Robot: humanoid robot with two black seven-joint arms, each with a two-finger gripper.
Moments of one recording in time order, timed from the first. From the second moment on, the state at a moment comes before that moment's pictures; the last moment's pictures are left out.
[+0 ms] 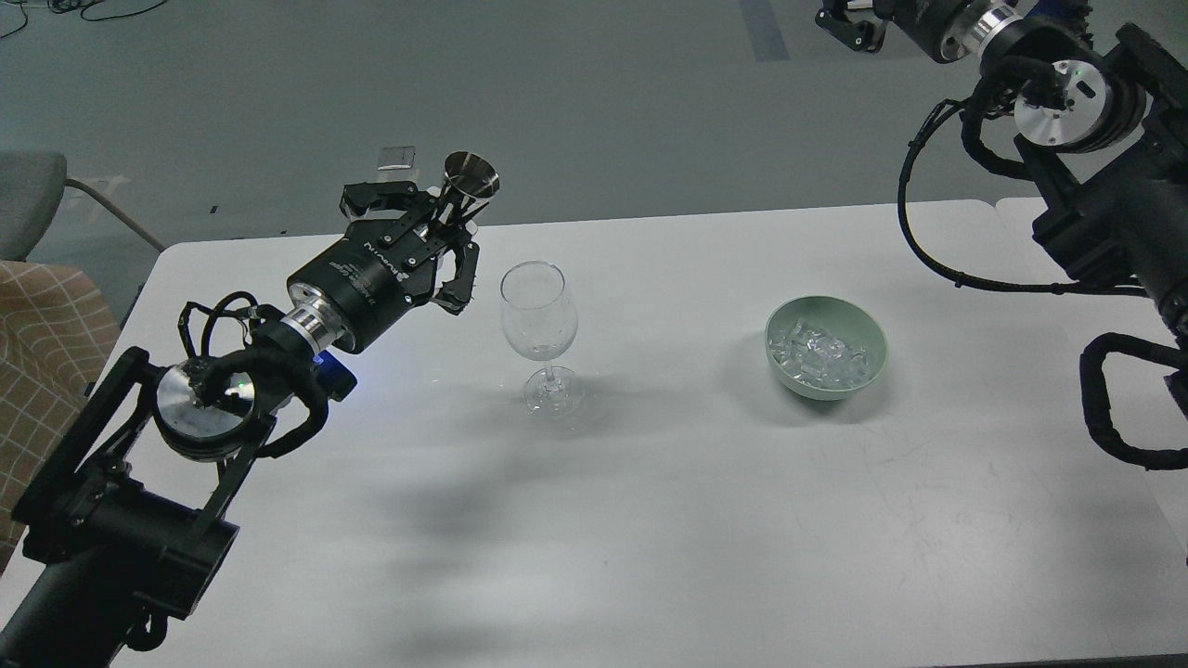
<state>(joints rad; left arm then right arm) -0.34 0.30 -1.24 -1.56 -0.07 0.09 0.29 1.16 -0.21 1.00 0.45 -0.25 0.42 -0.03</state>
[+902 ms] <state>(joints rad) -0.35 0.28 -1.17 -1.51 0.14 0.05 0.29 1.17 -0.21 1.01 0.46 -0.25 0.42 -0.03</state>
